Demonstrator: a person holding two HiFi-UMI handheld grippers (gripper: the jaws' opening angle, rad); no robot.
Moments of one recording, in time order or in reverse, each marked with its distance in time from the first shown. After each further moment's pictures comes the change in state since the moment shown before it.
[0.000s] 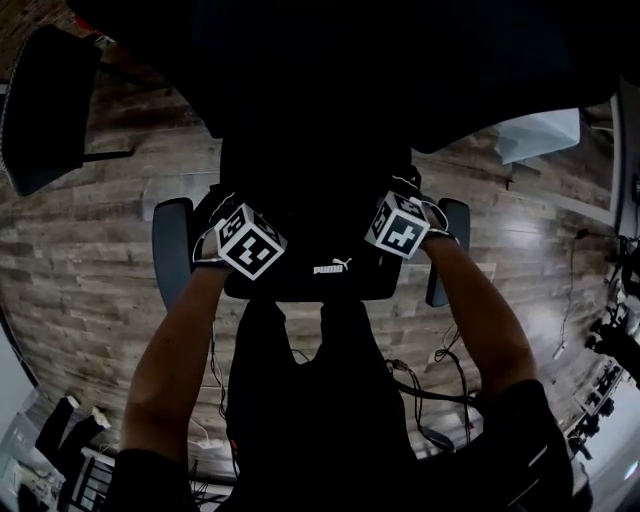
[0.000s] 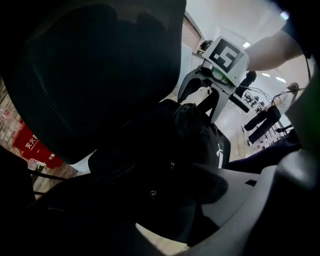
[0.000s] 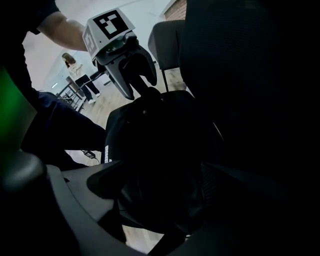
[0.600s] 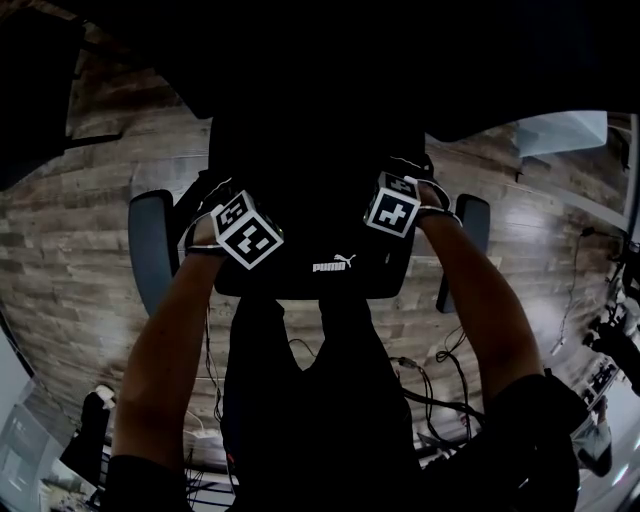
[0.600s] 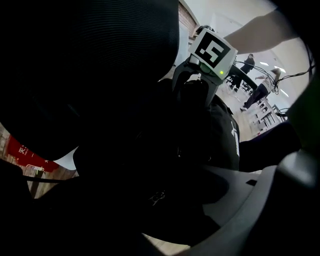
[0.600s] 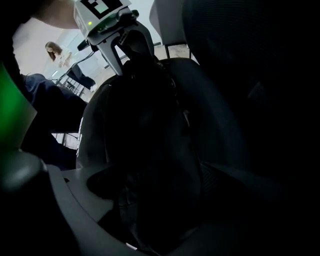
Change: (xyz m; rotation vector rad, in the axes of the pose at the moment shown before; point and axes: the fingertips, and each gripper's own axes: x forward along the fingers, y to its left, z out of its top) left arm 0.060 0.006 -0.045 0.072 0.114 -0.009; right arm 0.074 -0.023 -0.047 -0.077 0.207 0.010
